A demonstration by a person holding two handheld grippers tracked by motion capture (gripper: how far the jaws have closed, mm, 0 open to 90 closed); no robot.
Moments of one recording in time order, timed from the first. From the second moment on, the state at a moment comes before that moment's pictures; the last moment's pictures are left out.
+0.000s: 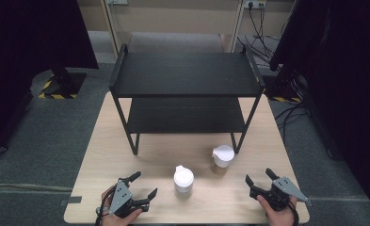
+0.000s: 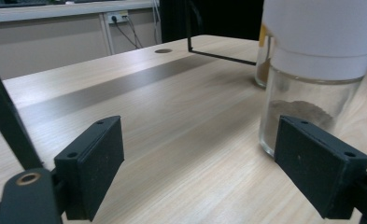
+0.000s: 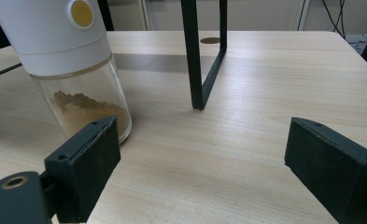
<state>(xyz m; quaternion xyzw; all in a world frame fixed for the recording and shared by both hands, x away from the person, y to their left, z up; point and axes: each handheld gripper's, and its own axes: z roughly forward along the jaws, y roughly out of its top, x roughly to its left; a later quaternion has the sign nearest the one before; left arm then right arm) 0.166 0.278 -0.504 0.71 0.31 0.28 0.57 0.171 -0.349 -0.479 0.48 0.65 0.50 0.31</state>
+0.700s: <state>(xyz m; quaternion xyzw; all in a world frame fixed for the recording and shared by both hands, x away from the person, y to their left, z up) 0.178 0.260 -0.495 0.72 0.25 0.21 0.61 0.172 -0.347 -0.478 0.48 0.65 0.50 0.31</state>
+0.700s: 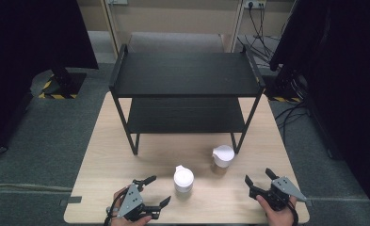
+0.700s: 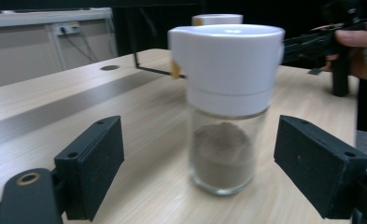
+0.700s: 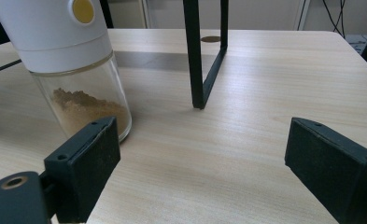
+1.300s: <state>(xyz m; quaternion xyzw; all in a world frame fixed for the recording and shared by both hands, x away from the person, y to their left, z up) 0.208 0.222 -0.489 0.75 0.22 0.18 0.59 0.172 -0.346 -0.477 0.48 0.66 0.50 0.31</state>
